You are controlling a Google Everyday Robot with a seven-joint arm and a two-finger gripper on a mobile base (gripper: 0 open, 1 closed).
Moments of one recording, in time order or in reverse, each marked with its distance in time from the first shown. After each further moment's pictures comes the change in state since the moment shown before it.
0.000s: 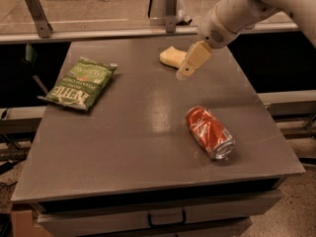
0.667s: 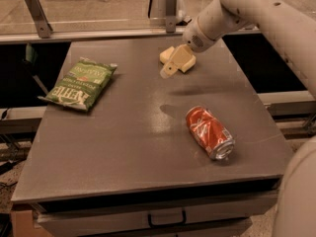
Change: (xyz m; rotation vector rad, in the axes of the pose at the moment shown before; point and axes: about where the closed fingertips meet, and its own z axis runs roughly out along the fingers) arm -0.019 -0.025 0.064 -0.026 -0.069 0.069
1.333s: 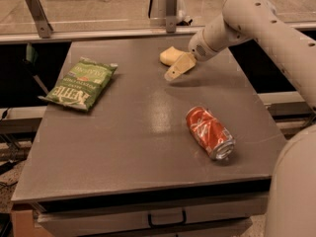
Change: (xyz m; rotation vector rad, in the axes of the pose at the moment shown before) arm 0.034 -0.029 0.033 0.028 -0.021 0.136
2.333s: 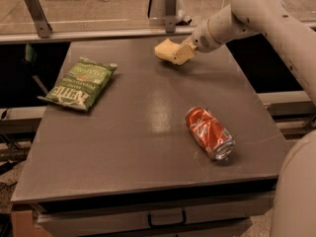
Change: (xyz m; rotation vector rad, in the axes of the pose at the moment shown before) arm -0.023 -0.011 -0.022 0.023 -0.097 -0.002
